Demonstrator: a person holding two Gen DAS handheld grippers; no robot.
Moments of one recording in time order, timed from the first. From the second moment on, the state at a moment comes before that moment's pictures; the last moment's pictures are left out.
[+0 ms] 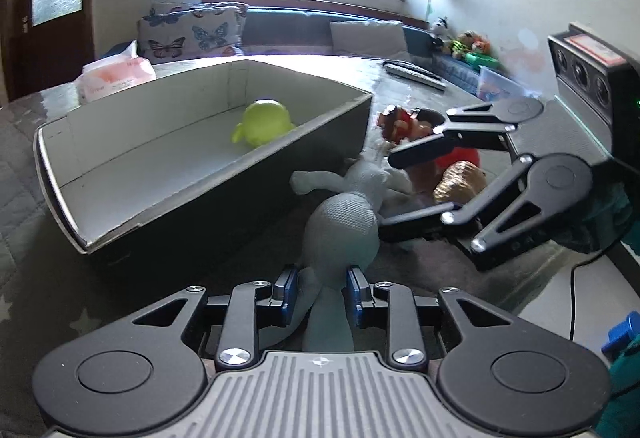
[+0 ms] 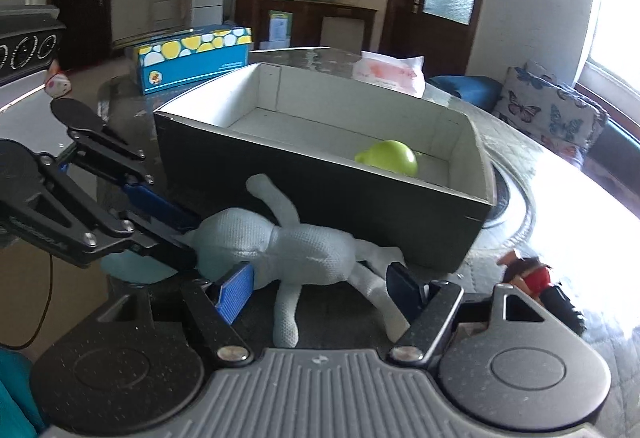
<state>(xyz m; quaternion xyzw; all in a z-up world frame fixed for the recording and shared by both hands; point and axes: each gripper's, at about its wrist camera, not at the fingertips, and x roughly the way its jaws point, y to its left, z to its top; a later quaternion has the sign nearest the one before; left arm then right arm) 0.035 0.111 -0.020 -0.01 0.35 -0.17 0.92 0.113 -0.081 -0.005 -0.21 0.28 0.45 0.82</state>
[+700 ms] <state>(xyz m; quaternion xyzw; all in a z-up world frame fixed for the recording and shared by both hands) 0.027 0.131 -0.014 -0.03 0.34 -0.16 0.93 0.097 -0.052 -0.020 -0.28 0.28 0.51 0.77</state>
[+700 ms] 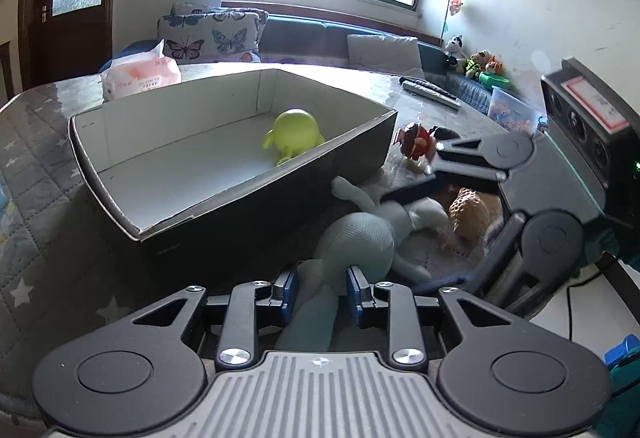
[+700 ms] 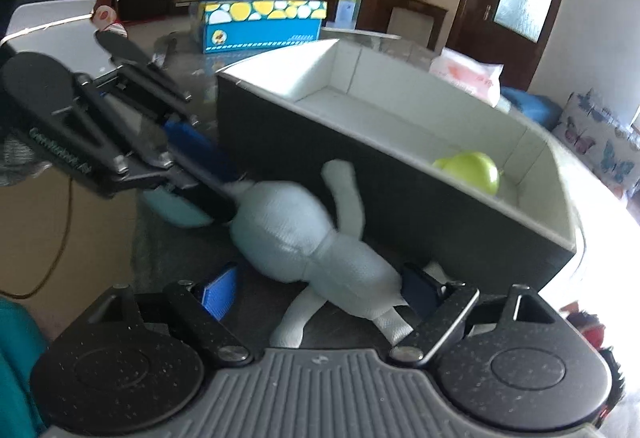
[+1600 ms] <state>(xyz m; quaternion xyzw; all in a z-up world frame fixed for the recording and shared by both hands) 0.023 0.159 -0.029 -0.15 0.36 -0.15 0.91 0.090 -0.047 -0.018 -0.27 0.27 0.50 0.78</state>
